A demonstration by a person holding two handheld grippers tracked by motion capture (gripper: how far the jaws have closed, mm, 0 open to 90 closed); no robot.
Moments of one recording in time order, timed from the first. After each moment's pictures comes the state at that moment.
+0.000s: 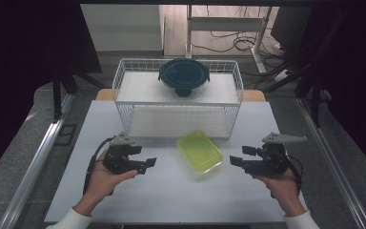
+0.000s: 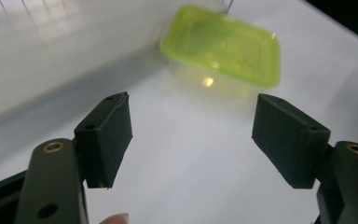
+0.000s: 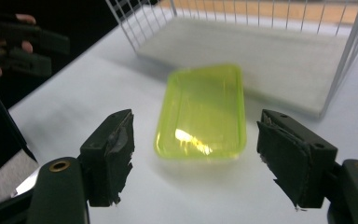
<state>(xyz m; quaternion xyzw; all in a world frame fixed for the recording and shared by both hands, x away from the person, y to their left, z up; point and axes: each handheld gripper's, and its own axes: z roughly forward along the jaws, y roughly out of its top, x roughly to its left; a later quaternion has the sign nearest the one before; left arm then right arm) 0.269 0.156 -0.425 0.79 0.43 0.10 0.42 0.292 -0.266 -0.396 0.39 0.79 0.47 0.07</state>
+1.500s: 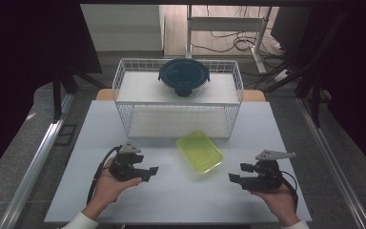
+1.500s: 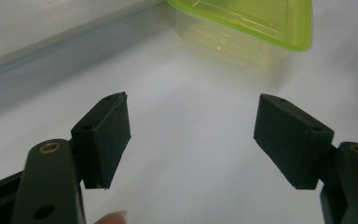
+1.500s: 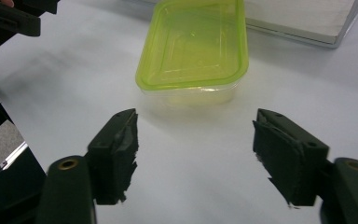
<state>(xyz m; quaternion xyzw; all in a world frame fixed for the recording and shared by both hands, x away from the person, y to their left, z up) 0.269 0.147 -0.464 0.81 0.45 0.08 0.38 0.278 -0.271 -0.446 0.40 0.81 0.41 0.05</state>
